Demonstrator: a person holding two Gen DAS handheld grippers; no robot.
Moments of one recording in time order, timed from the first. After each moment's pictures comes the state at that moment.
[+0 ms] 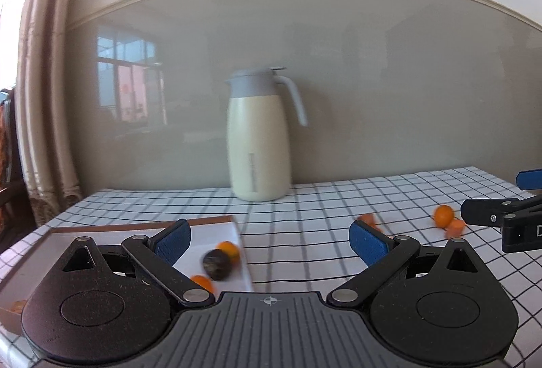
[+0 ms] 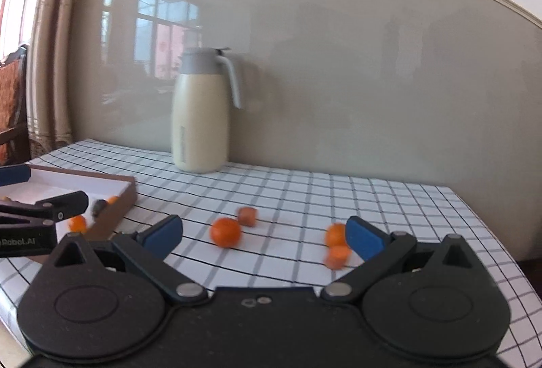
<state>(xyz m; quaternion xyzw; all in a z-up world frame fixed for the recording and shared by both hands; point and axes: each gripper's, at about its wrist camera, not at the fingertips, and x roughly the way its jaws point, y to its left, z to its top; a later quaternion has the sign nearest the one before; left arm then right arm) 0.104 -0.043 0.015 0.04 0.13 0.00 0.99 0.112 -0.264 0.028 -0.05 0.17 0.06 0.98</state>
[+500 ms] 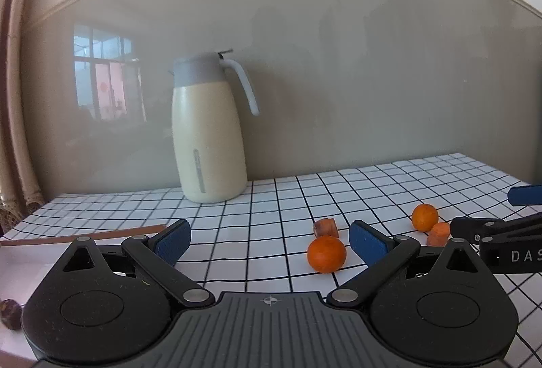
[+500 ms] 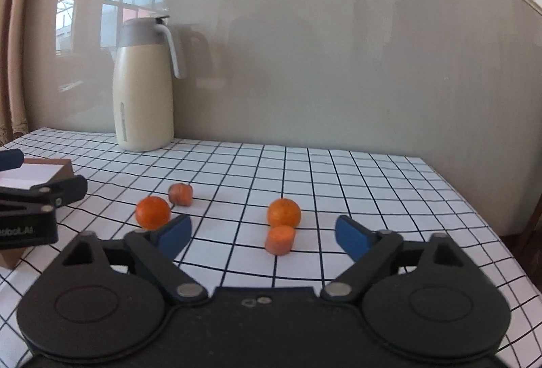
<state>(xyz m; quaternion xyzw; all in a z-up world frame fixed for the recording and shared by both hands) 0.165 -0.104 0.000 0.06 0.15 -0.03 0.99 0.163 -0.305 -0.004 -0.04 0.21 0.01 0.98</state>
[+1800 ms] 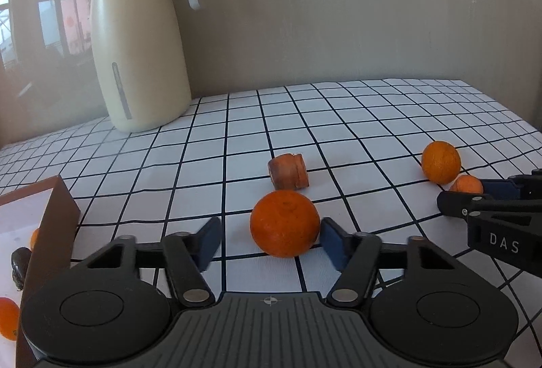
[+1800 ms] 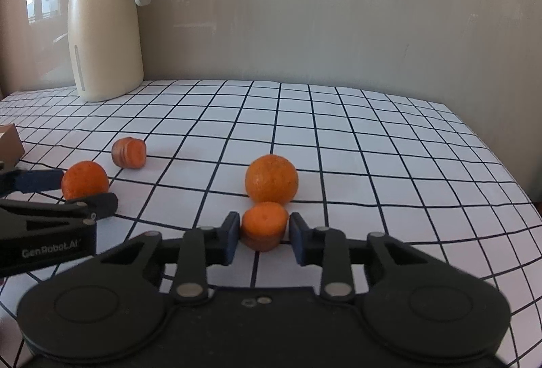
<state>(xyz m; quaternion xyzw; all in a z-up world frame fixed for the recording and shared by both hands) 0.270 -0.153 -0.052 0.07 0.30 -0.06 0.95 0.249 -0.318 -0.043 -0.03 0.31 0.01 0.95</state>
